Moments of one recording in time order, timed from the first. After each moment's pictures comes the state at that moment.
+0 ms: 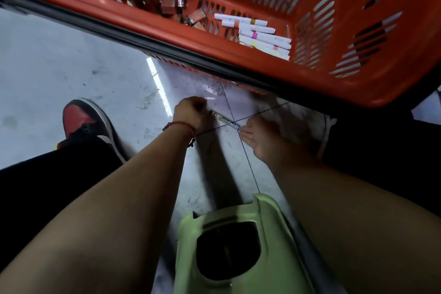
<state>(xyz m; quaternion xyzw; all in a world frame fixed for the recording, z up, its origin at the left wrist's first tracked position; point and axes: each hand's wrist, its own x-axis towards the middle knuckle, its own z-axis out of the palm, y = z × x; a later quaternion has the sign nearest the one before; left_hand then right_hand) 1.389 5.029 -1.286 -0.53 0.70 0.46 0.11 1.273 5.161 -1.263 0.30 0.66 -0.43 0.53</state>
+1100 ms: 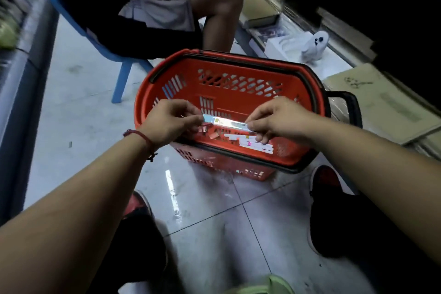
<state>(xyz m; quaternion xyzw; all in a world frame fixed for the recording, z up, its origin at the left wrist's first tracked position) 1.398 4.958 -0.957 -0.36 0.79 0.49 -0.11 1.198 5.125 -0.946 -0.34 0.75 -0.37 0.43</state>
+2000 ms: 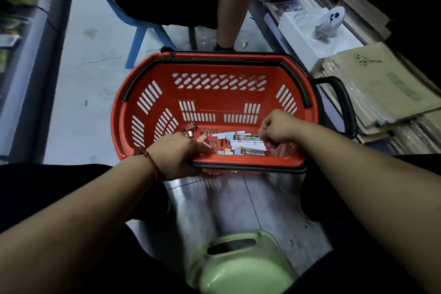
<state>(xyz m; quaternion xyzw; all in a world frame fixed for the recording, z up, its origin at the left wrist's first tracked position) 1.492 5.057 -1.000 -0.15 0.97 0.13 0.09 1.228 5.167 -1.016 -0.36 0.82 -0.12 0.42</state>
